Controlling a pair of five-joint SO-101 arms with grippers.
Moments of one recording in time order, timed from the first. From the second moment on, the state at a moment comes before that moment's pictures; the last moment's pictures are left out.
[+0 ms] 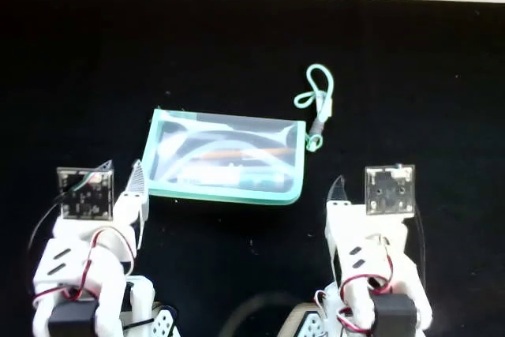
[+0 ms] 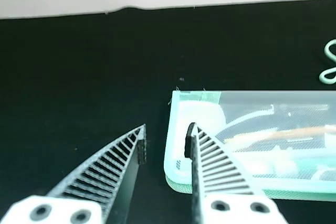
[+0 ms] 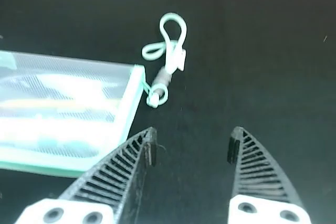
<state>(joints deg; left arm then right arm) -8.8 -104.0 65.1 73.6 -1.5 -1.3 -102.9 69.1 70.7 5.8</state>
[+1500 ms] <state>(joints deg) -3.6 -60.2 40.6 74.3 -5.6 -1.3 -23.7 6.5 74.6 5.1</state>
